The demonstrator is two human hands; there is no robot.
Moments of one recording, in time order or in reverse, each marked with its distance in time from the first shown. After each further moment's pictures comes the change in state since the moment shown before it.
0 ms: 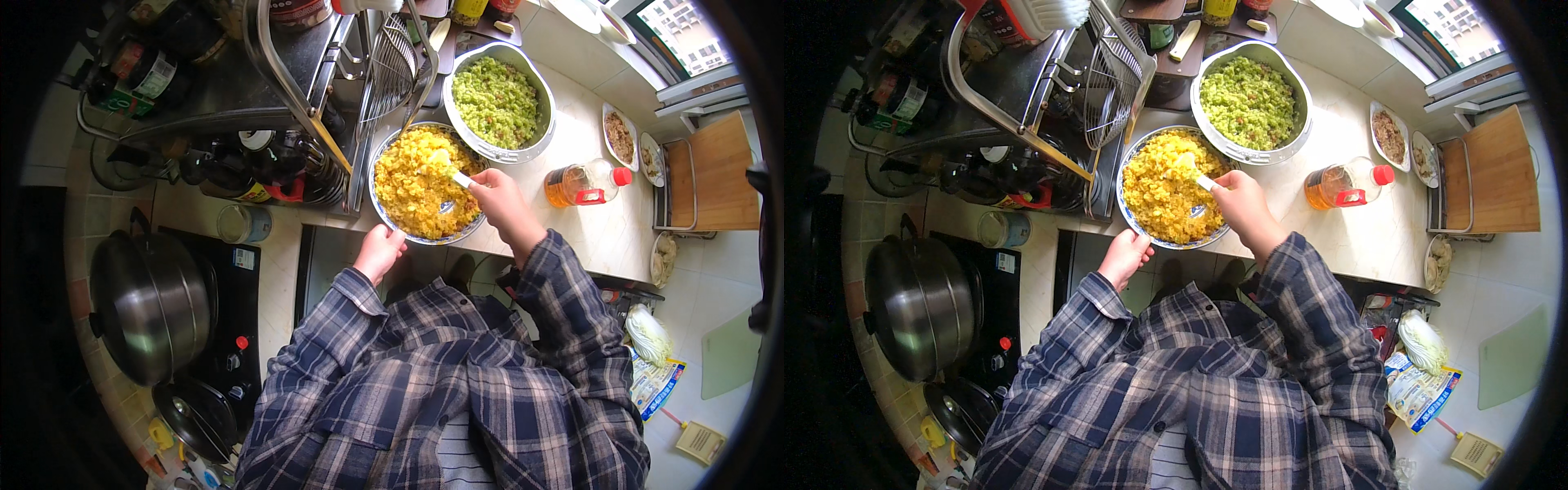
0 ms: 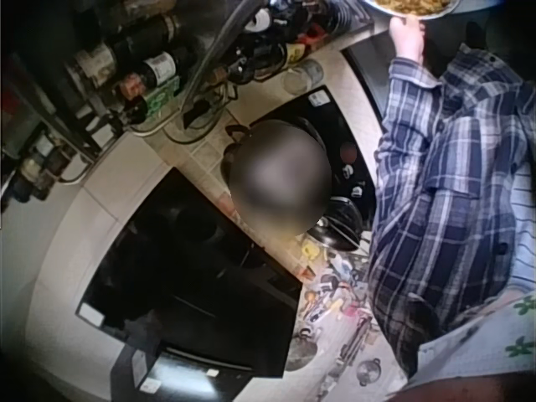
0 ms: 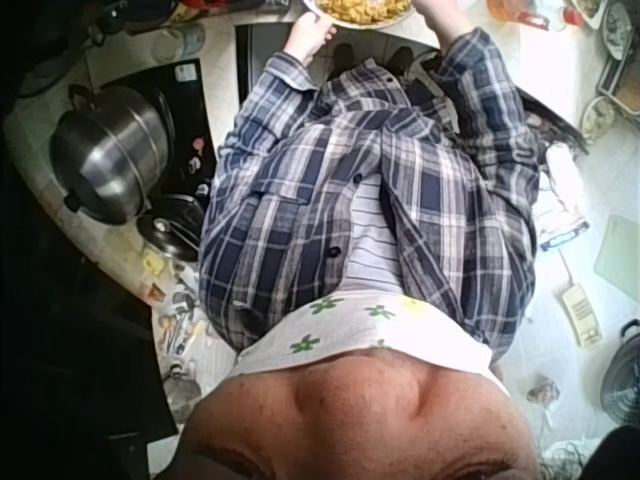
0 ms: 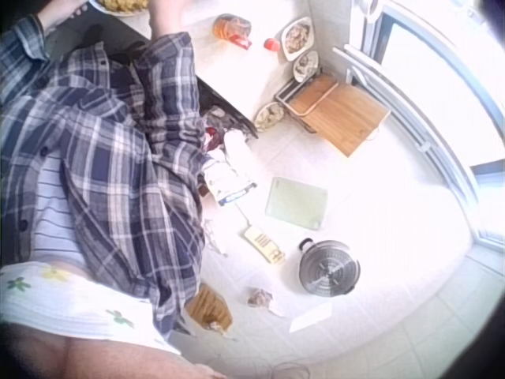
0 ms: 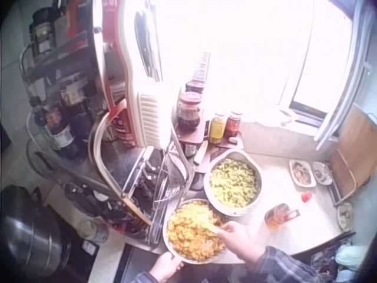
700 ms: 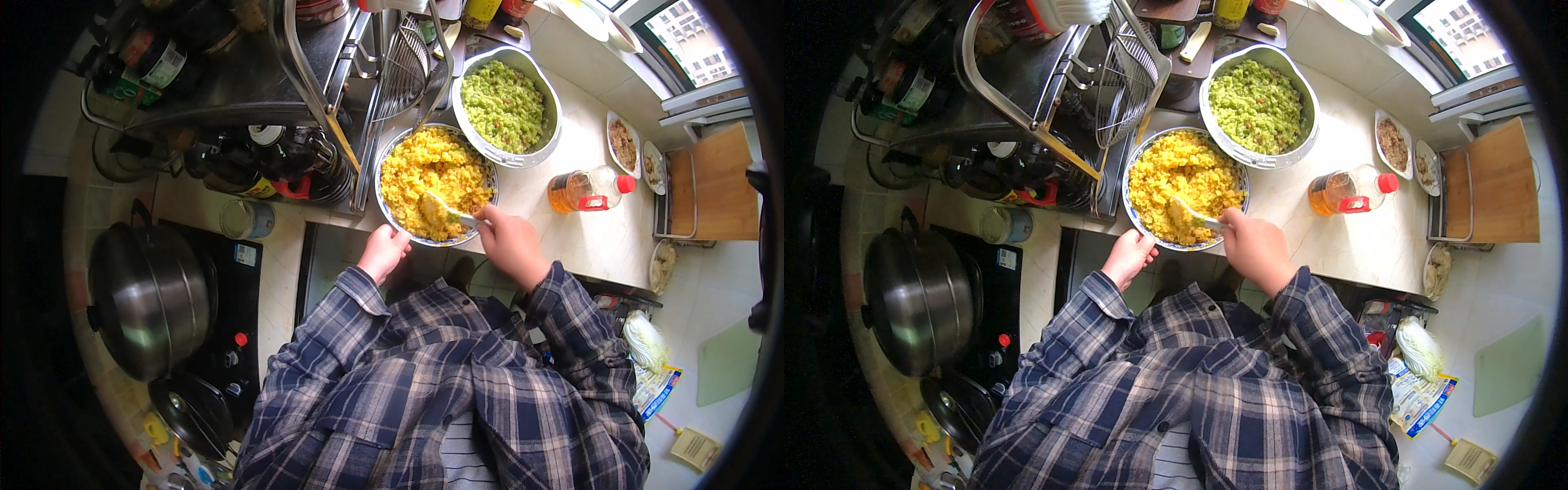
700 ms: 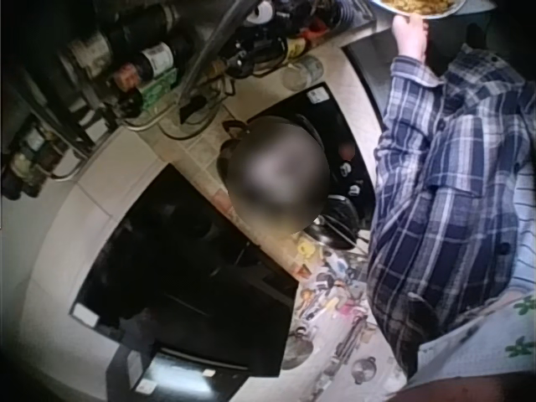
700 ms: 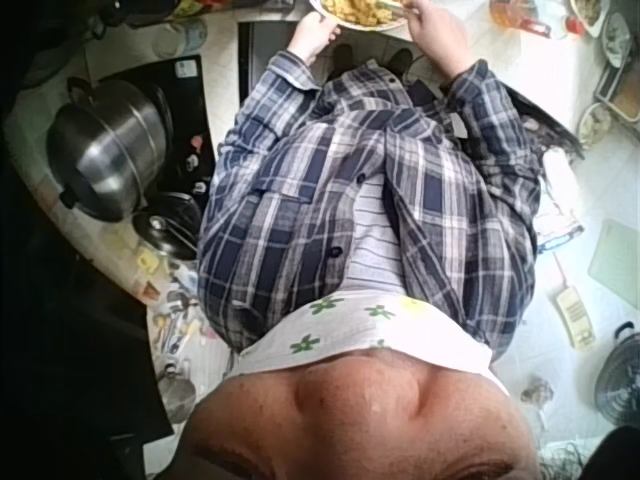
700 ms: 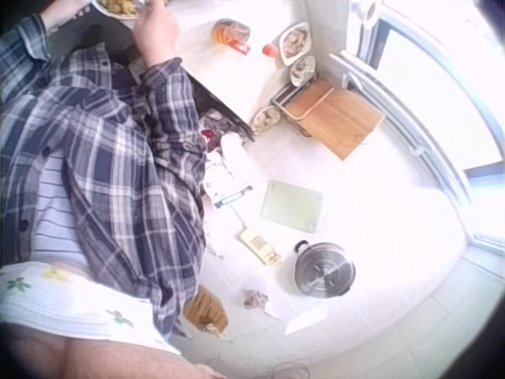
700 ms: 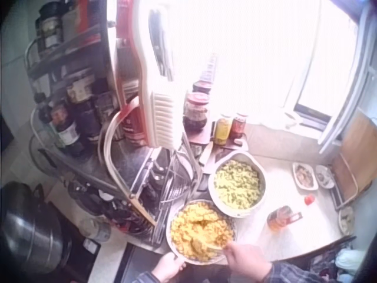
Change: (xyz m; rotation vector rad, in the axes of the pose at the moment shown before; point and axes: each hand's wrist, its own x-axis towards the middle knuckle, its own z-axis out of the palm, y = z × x) left_hand 0.004 -0.005 -0.001 -0.052 0.011 0.029; right_hand -0.053 0.012 -0.012 -0.504 -0.038 -0.411
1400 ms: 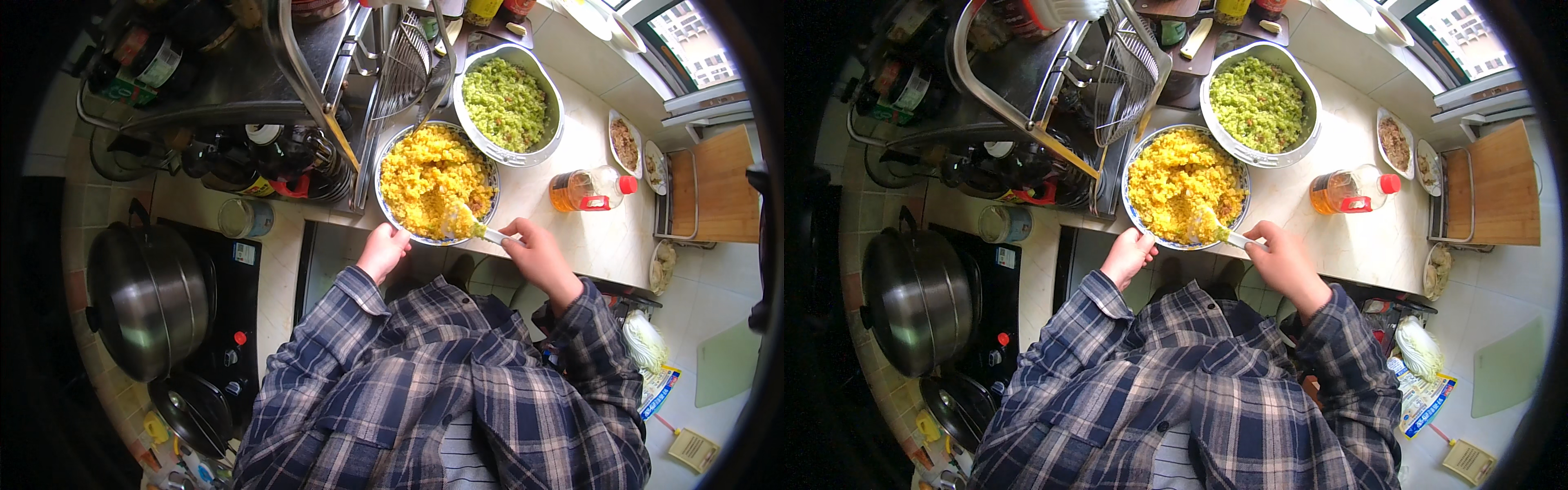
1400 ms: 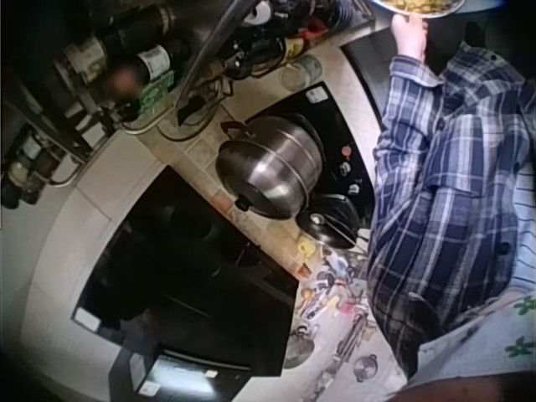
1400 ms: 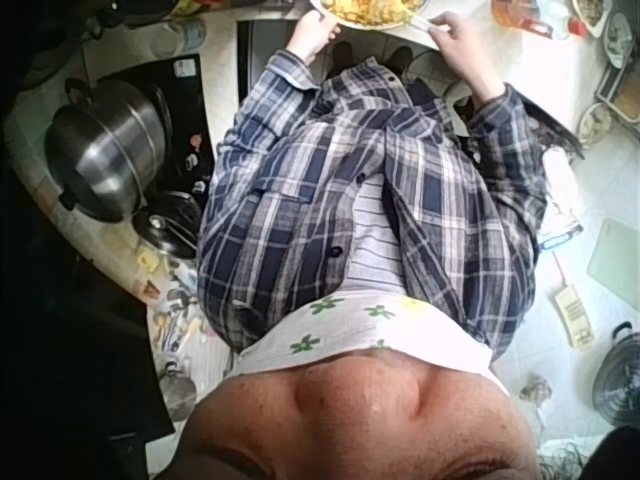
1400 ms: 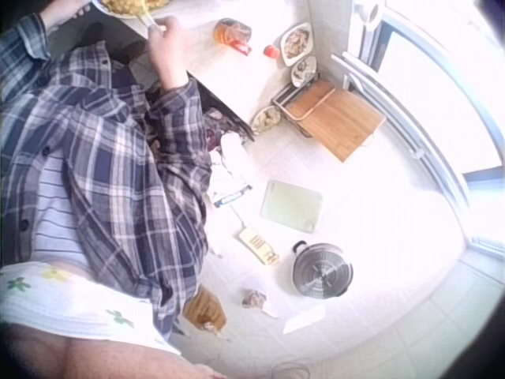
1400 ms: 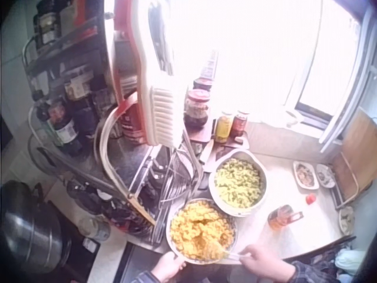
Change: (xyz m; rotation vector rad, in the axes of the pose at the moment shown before) left_hand 0.001 -0.001 -0.001 0.014 -0.014 0.009; right_hand -0.025 0.019 -0.027 0.244 -0.146 0.268
